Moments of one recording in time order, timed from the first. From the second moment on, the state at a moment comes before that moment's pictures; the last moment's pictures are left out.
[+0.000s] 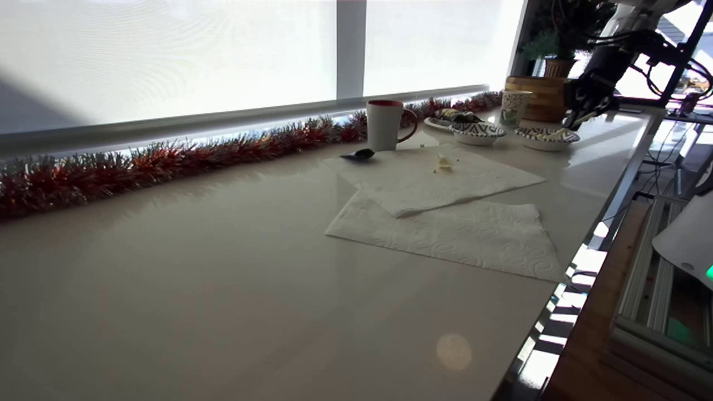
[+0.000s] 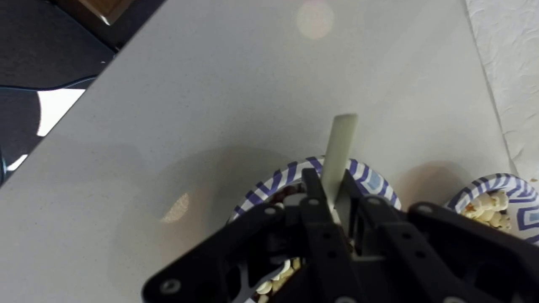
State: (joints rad) arm -0.41 0.01 -0.57 -2.52 0.39 2.28 -0.46
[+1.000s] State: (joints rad) arm -0.44 0.04 -0.51 -2.52 0.44 2.42 -0.53
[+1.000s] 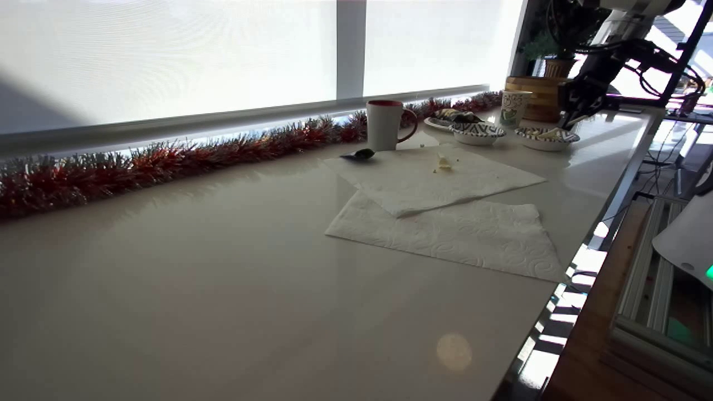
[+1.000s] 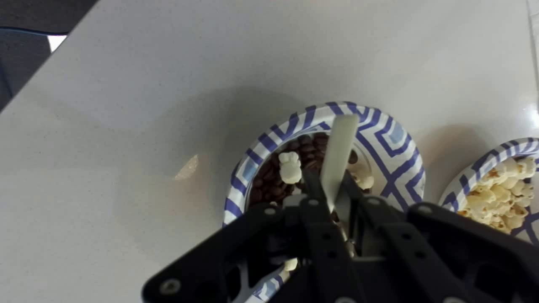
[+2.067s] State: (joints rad) arm -0.45 0.06 -0.46 -2.54 0.52 2.55 -0.75
